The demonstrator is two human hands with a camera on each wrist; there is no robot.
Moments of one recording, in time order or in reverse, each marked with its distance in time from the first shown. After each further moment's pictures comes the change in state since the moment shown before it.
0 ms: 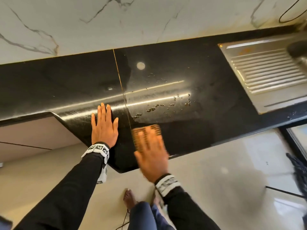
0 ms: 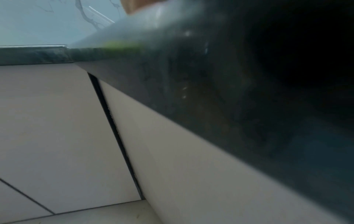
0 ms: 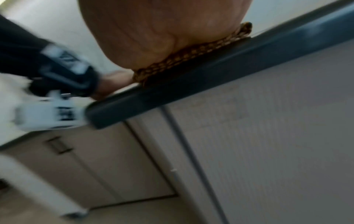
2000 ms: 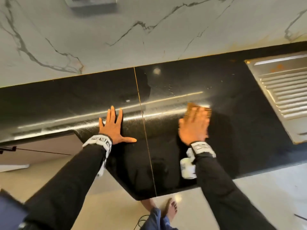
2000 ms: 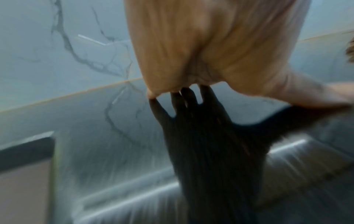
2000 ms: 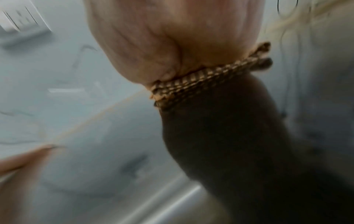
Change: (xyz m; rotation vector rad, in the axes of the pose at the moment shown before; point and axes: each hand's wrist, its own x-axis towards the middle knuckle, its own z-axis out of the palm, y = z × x) left_hand 0.100 -0.035 -0.059 0.075 -0.577 -0.061; right_hand 0.190 0.101 -0.050 -0.002 0.022 0.455
